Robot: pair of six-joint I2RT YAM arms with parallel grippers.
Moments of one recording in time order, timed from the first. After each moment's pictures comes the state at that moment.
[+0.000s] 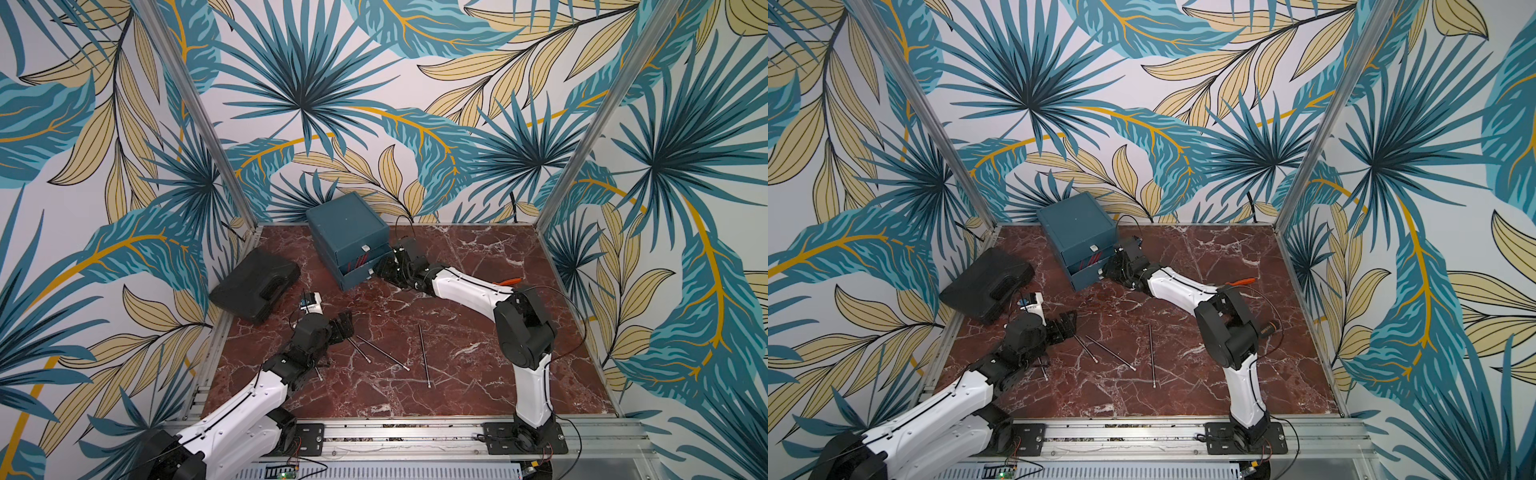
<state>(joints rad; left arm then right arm) -0.48 0.90 0.35 0.02 -0.21 -0.69 0.64 2.06 1.59 -0.20 -0.04 0.92</state>
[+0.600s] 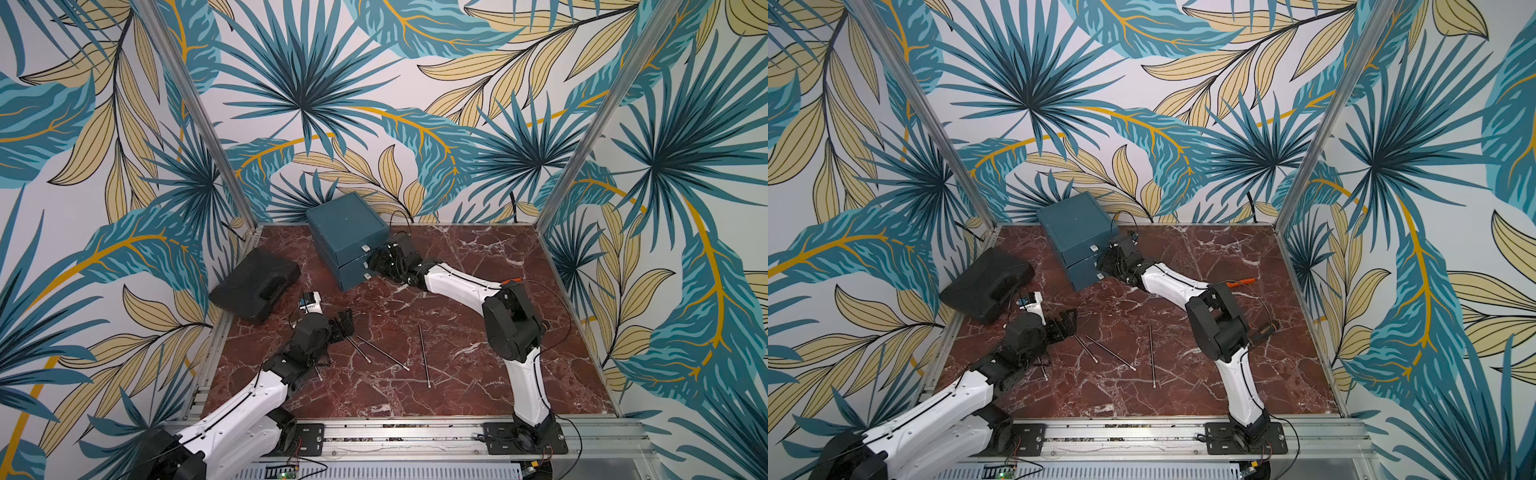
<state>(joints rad) -0.48 0.90 0.35 0.04 -0.21 -0.71 0.64 2.16 1.70 -0.18 0.00 0.92</state>
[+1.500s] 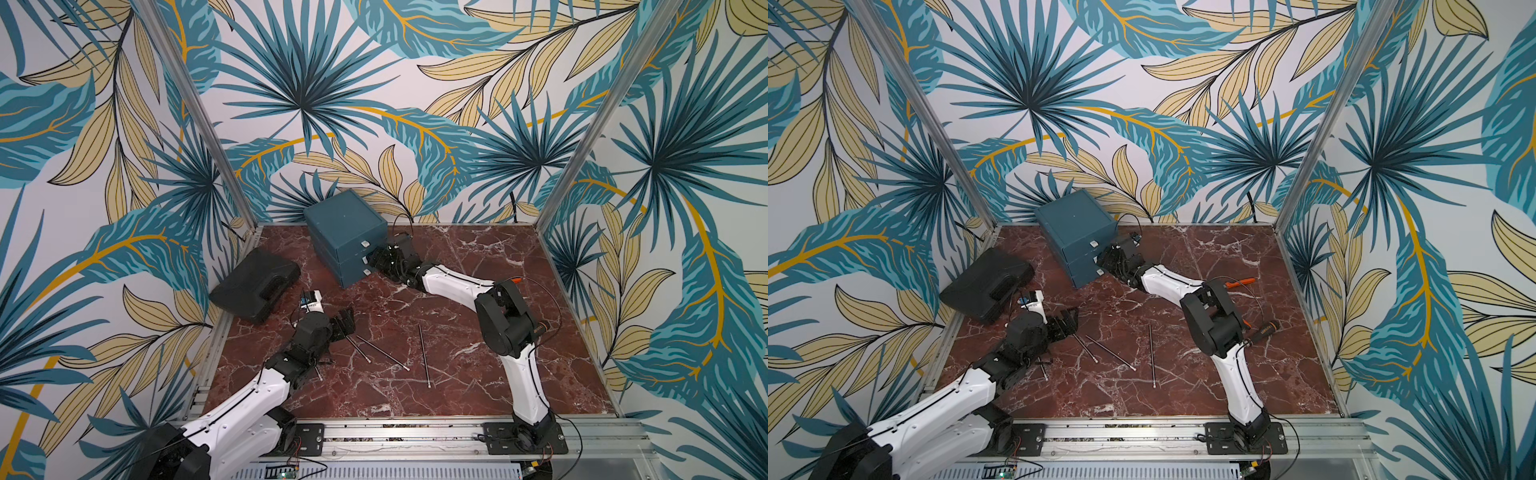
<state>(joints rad) -0.48 0.94 0.35 0.09 -0.20 -0.72 0.62 2.21 1.66 -0.03 -0.01 1.02</state>
